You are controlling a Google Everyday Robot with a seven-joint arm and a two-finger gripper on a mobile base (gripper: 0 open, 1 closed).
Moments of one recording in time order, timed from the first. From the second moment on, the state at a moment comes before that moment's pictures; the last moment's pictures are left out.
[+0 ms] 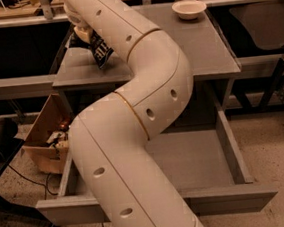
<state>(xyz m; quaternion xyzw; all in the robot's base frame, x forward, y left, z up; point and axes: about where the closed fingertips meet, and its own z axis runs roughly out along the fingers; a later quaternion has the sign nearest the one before) 0.836 0.128 0.913 -0.49 0.83 -0.10 0.24</state>
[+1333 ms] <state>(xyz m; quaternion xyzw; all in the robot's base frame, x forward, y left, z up) 0.838 0.062 1.029 -0.38 0.84 -0.10 0.37</state>
